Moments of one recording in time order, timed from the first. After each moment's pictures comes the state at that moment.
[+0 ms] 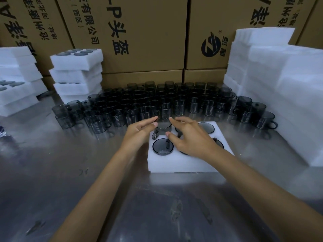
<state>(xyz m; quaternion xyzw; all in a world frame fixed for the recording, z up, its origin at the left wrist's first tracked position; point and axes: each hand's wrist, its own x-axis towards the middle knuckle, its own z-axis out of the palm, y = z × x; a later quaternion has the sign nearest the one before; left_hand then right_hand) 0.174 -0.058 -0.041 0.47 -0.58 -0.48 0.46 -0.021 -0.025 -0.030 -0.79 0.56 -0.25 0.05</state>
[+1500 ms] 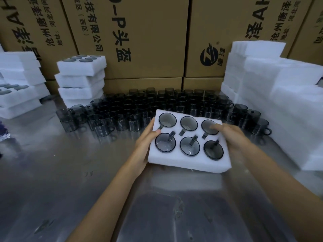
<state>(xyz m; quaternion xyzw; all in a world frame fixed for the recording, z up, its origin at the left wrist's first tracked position) 0.166 -0.030 -0.044 0.32 -0.51 -0.64 0.48 -0.104 -0.017 -0.017 -0.35 0.62 -0.53 0.46</state>
